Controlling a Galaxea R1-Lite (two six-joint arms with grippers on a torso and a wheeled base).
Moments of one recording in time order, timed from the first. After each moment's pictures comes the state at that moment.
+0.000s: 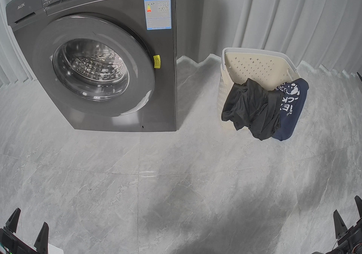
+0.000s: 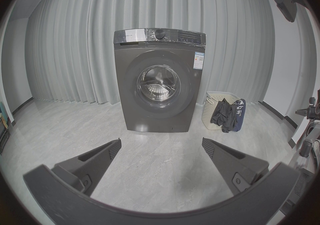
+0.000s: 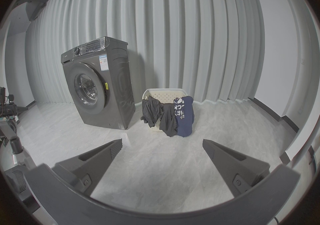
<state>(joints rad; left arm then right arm) 0.00 0.02 -0.02 0.00 -0.01 -0.03 -0.01 0.02 -0.02 0.00 0.03 0.00</state>
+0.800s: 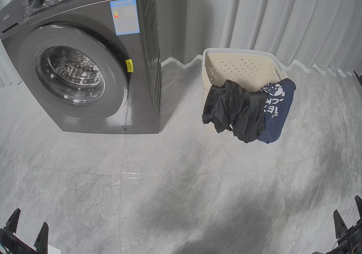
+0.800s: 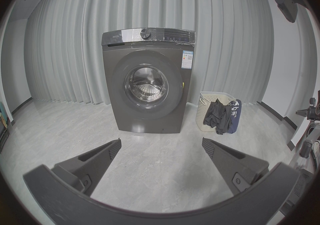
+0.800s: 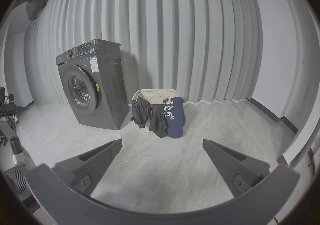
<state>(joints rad) 0.00 0.02 -0.02 0.00 0.00 -0.03 -0.01 0.02 -0.02 0.00 0.03 0.00</state>
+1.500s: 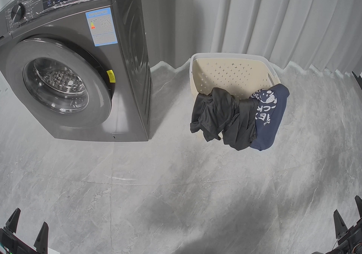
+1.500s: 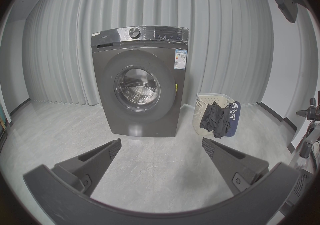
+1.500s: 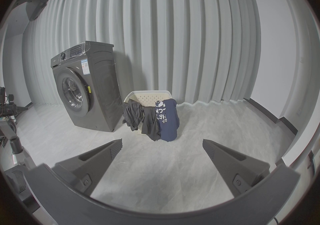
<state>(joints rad) 0.00 0.02 -0.02 0.00 0.00 -0.04 -0.01 0.02 -0.02 0.00 0.03 0.00</state>
